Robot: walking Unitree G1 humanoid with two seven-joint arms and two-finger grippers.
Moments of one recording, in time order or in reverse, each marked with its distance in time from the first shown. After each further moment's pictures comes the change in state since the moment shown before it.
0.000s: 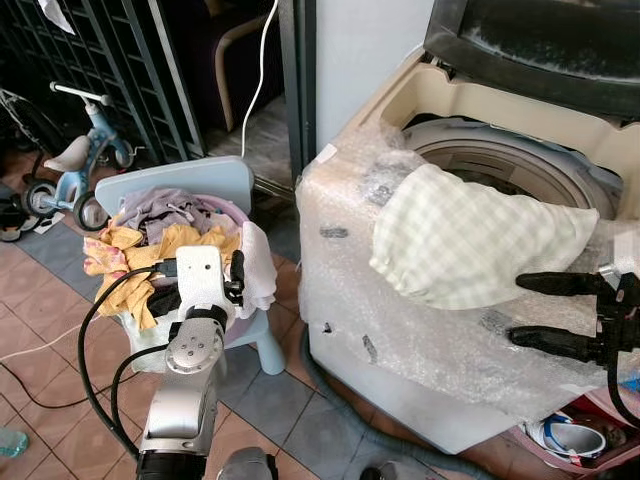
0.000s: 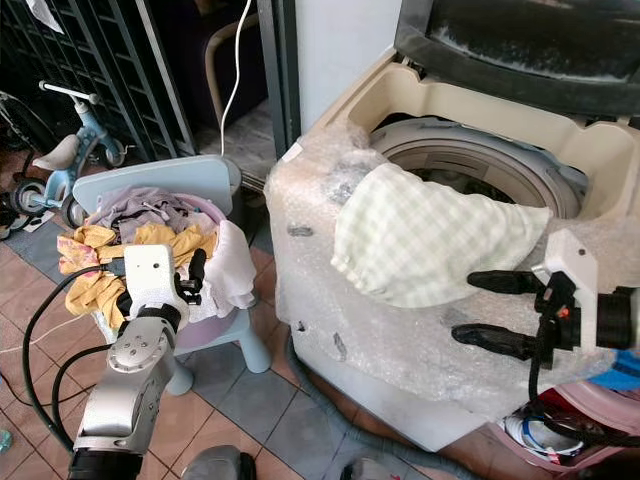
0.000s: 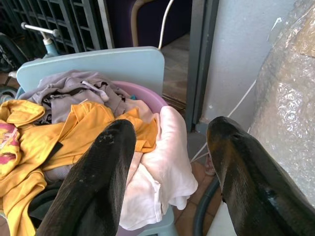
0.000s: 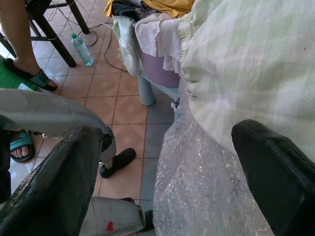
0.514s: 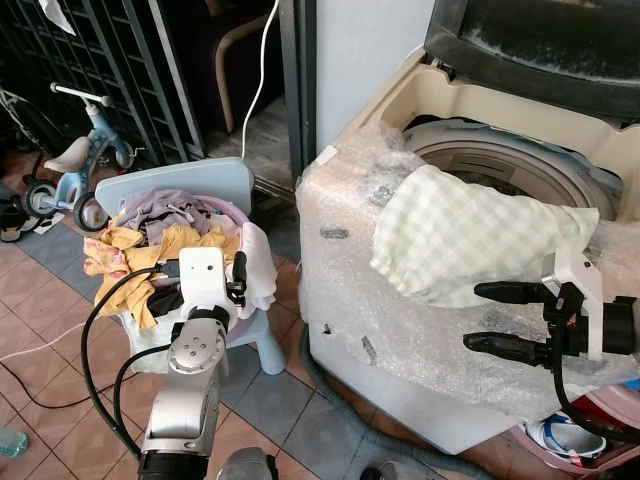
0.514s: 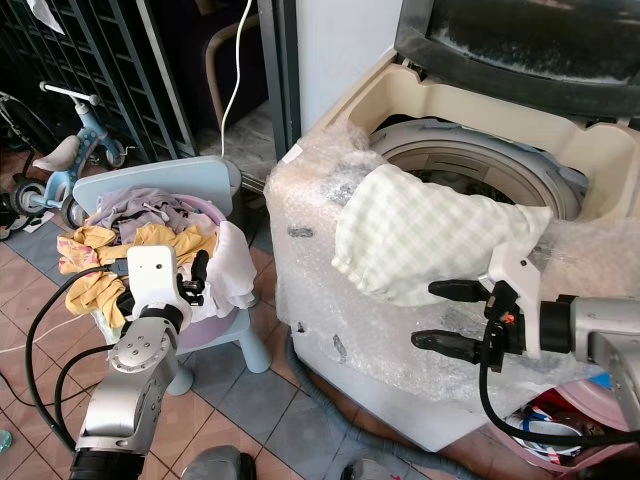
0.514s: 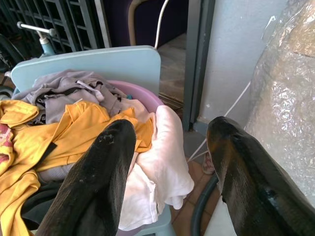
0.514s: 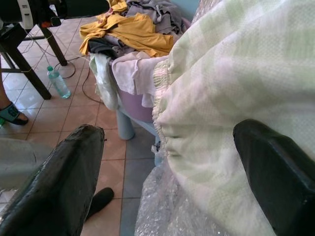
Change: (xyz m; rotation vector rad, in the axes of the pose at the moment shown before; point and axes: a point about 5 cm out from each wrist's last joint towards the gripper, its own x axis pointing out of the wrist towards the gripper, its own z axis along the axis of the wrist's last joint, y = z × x) left arm 0.001 -0.003 -0.001 -0.002 0.003 -0.004; right arm 0.060 -0.007 0.015 -0.050 -0.157 -0.112
